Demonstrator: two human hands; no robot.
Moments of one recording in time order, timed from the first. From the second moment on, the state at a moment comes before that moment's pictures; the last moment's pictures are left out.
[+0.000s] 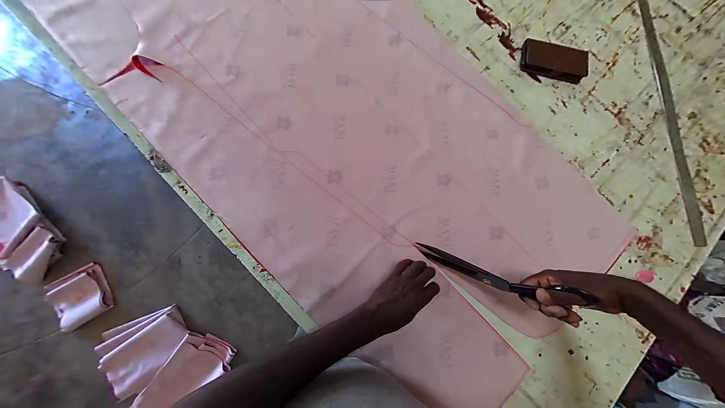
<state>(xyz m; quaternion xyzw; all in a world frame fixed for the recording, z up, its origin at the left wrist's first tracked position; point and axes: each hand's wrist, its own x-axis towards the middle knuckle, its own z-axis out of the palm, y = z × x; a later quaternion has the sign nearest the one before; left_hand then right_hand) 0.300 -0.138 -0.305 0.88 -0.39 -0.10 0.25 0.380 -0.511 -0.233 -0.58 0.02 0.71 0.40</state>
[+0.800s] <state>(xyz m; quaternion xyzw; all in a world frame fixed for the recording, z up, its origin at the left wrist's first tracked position) 0.270 -0.086 -0.342 0.93 -0.28 0.00 0.25 0.447 -0.484 -0.245 -0.78 -0.18 0.57 0.21</state>
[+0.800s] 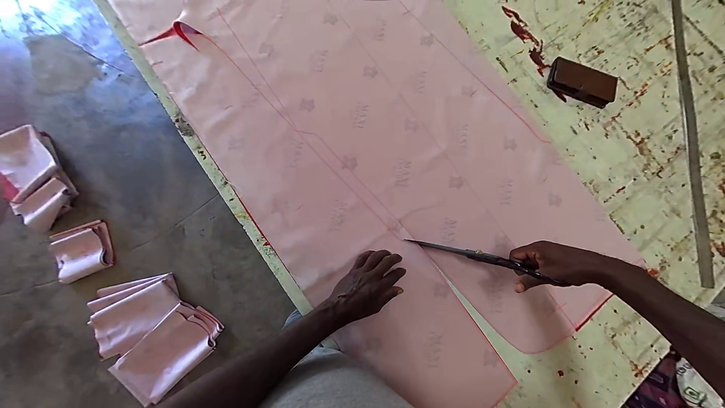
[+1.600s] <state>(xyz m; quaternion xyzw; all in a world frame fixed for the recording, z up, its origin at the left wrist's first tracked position) 0.272 -0.086 -0.343 0.92 -0.28 0.00 0.26 0.439 -0.472 -0.246 -0.80 -0.22 0.53 0.20</state>
